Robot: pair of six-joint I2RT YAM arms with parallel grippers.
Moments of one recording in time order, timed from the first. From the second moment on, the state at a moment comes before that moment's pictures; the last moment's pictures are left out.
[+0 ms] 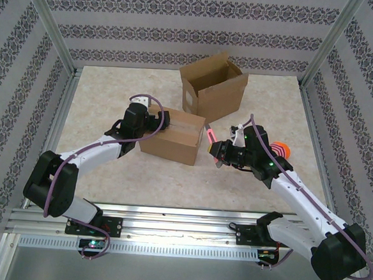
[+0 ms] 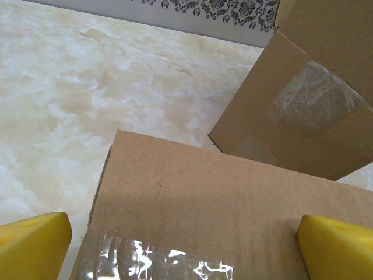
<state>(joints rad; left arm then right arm) -0.42 1.48 0.83 0.13 -0.13 -0.43 0.44 1.01 0.71 -0.34 -0.53 0.89</state>
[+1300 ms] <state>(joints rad) -0.42 1.50 0.83 0.15 -0.12 -0.43 0.50 1.02 0.70 -0.31 -0.50 0.95</state>
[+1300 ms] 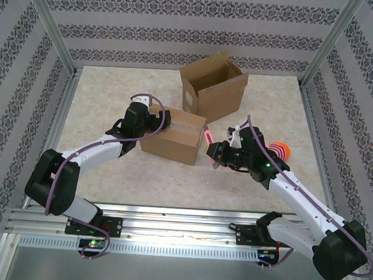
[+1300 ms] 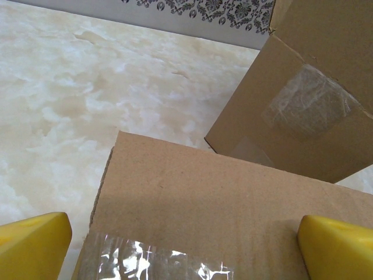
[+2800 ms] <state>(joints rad) -0.42 1.52 0.84 0.16 -0.12 -0.43 0.61 0.96 0.63 -0.27 -0.43 1.05</state>
